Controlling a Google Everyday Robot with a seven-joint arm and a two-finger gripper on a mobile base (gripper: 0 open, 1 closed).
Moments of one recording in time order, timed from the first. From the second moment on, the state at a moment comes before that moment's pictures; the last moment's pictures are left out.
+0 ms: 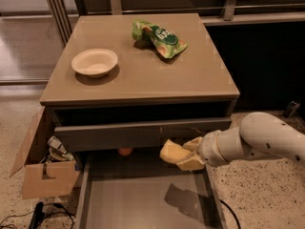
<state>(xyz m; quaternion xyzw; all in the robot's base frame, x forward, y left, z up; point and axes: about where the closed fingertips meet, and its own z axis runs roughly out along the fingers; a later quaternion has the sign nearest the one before) 0.484 -0.112 0.646 -0.50 0.79 0.20 0.30</state>
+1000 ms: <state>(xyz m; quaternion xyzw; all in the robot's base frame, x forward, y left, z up) 0.456 -0.072 0.566 -0.50 0.78 0.27 0.28</state>
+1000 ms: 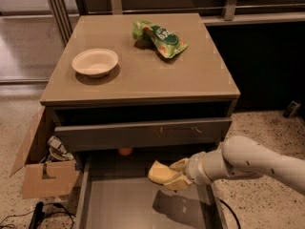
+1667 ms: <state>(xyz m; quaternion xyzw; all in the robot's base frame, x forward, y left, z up) 0.453 -0.044 0.509 -0.52 0.75 0.26 0.32</state>
